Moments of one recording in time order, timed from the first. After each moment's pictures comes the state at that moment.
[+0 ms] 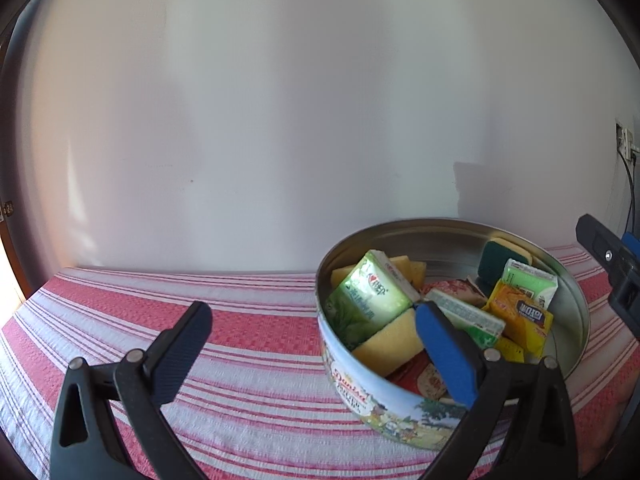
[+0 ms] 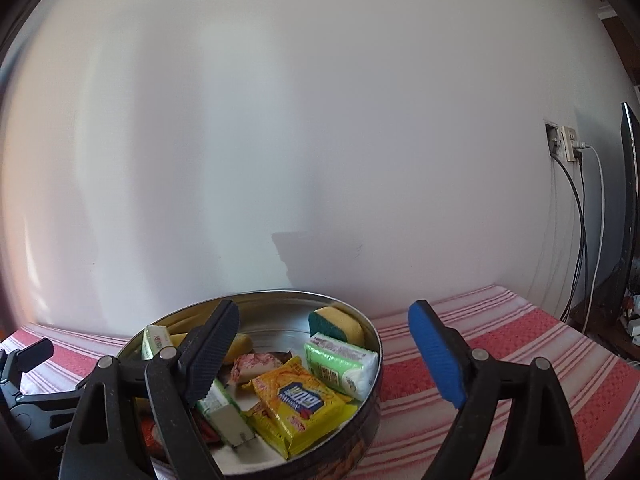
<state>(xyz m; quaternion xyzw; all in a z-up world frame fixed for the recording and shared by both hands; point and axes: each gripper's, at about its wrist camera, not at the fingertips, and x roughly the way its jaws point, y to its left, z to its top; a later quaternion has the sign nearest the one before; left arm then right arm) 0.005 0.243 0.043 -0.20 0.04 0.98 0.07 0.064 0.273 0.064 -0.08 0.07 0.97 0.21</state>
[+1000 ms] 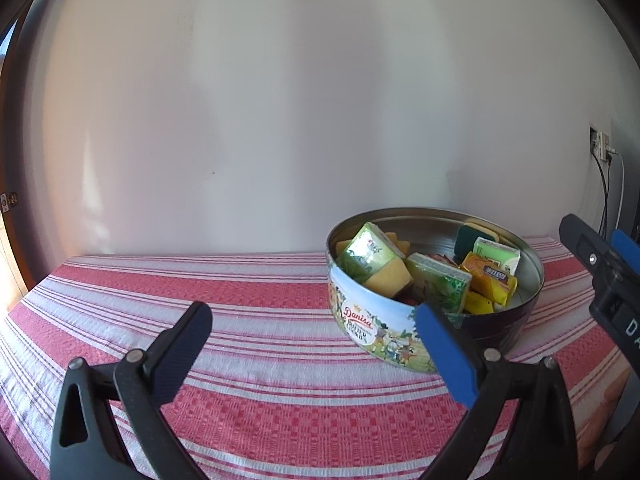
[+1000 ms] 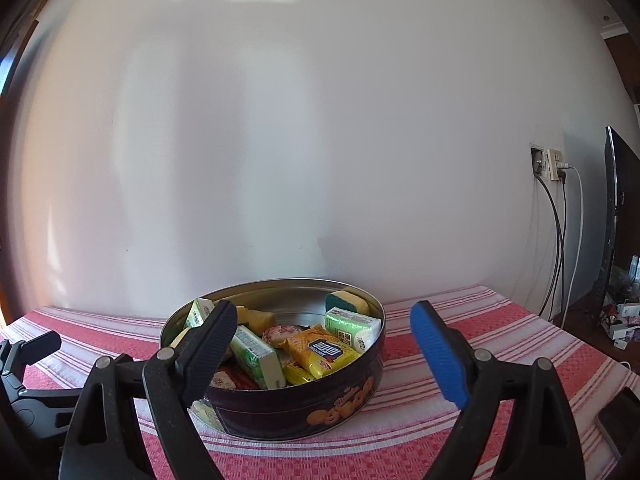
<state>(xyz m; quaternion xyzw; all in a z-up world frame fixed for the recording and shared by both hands) 0.068 0.206 0.046 -0.19 0.03 0.98 0.10 0.122 0.218 0.063 -0.06 0.05 0.97 0.22</state>
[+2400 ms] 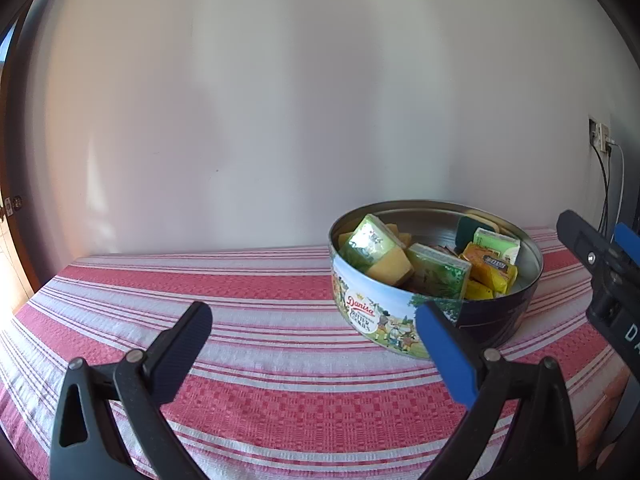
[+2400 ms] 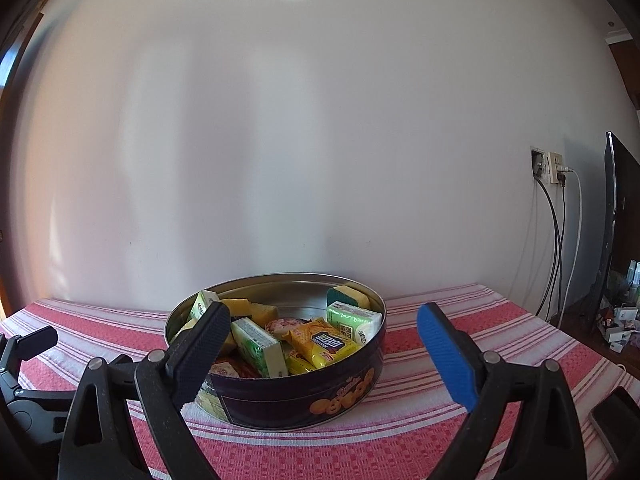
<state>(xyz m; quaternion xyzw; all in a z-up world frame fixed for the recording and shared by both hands) 0.076 0.203 0.045 -0.20 0.05 0.97 0.10 0.123 0.211 0.059 -0.07 0.04 0.97 0.22</state>
